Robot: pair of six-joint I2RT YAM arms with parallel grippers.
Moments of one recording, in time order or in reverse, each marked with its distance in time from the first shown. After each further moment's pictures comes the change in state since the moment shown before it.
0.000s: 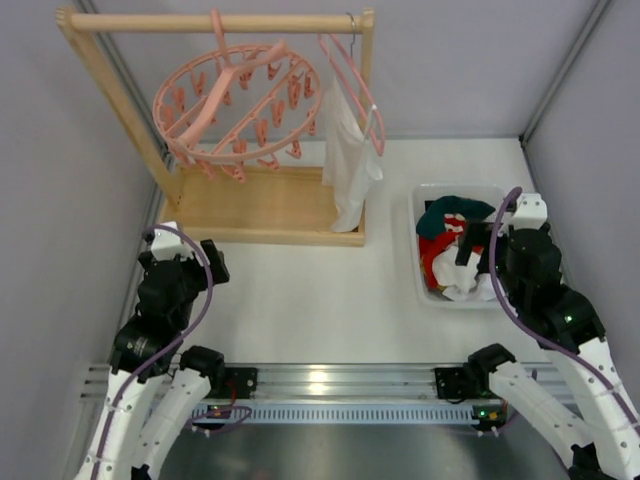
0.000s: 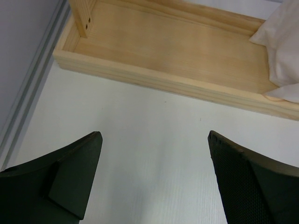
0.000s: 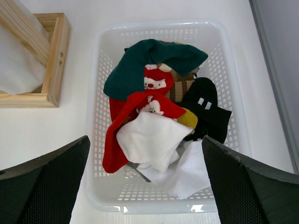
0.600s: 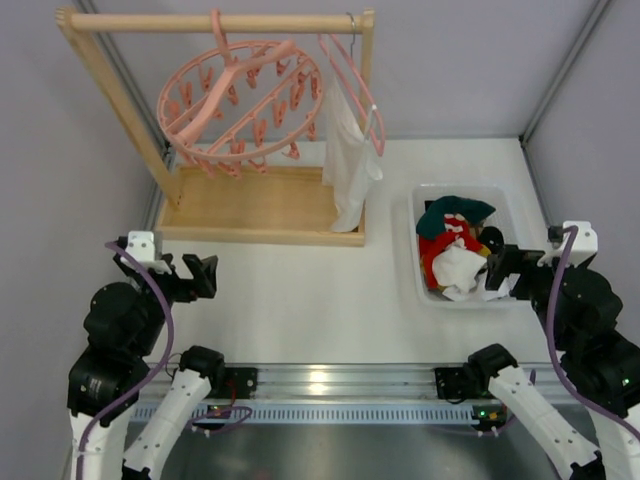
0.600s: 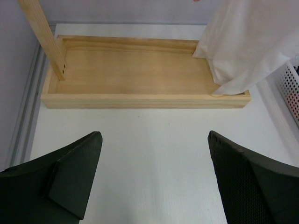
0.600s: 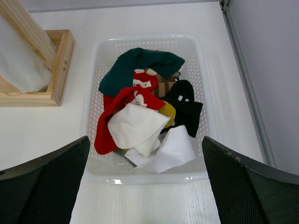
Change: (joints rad) left arm 0.002 -0.051 0.300 -0.160 0.225 0.124; right arm 0.000 -0.196 0.140 -0.229 0.016 -0.052
